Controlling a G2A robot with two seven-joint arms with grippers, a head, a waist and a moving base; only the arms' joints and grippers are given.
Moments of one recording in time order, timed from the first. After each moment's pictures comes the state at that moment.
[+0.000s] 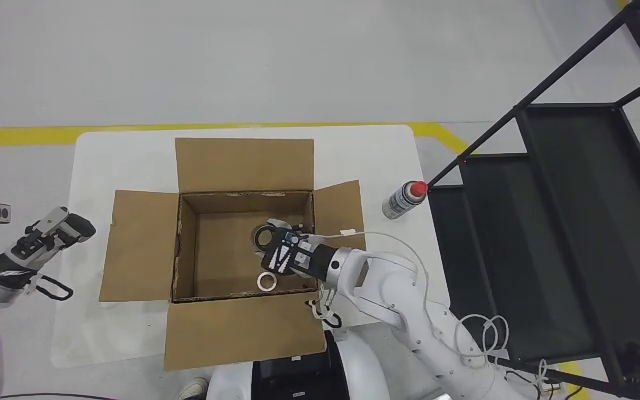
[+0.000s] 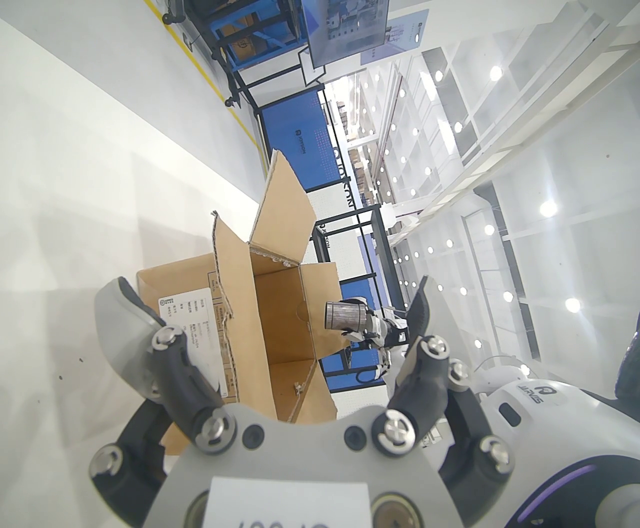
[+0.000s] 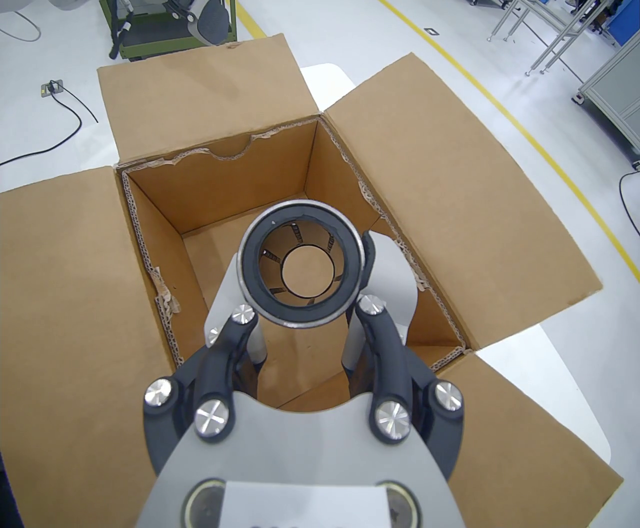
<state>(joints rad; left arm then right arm) 1.42 -0.89 -1.86 -1.24 -0.55 -0.55 -1.16 -1.39 -1.29 1.00 -1.97 -1.48 -0.45 0.46</state>
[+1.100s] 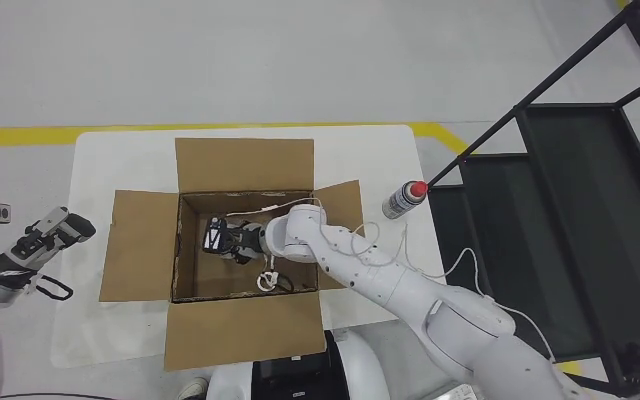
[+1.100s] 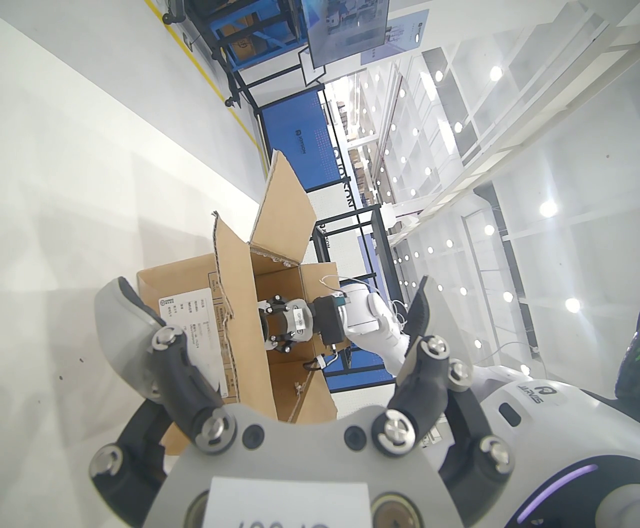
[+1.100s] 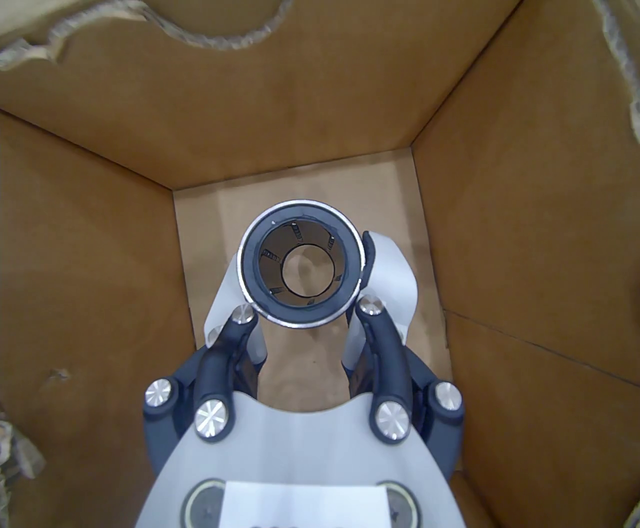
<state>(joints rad) 1.42 -0.89 -1.86 -1.24 -0.55 -0.55 -1.16 -0.73 -1.55 0.51 -1.03 -1.19 -0.50 0.45</state>
